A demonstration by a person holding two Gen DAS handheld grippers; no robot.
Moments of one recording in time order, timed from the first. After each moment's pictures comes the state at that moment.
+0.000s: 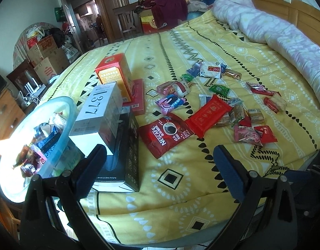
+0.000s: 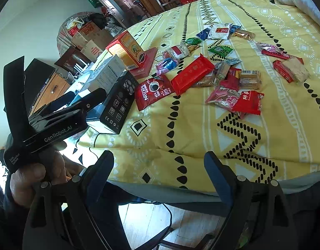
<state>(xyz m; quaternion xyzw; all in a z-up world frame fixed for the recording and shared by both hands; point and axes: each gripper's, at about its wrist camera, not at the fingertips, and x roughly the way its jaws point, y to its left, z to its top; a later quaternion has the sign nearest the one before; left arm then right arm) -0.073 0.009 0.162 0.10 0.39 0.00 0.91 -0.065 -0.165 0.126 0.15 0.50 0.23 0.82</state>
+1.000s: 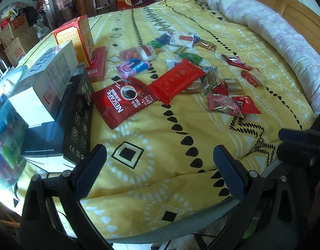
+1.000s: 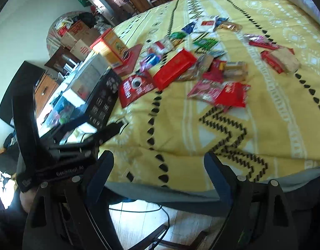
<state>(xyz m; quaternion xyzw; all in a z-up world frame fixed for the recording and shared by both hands) -0.073 -0.006 0.097 0.05 0.47 -0.09 0.88 -0.046 -0.195 0.112 0.15 0.51 0.19 0.83</state>
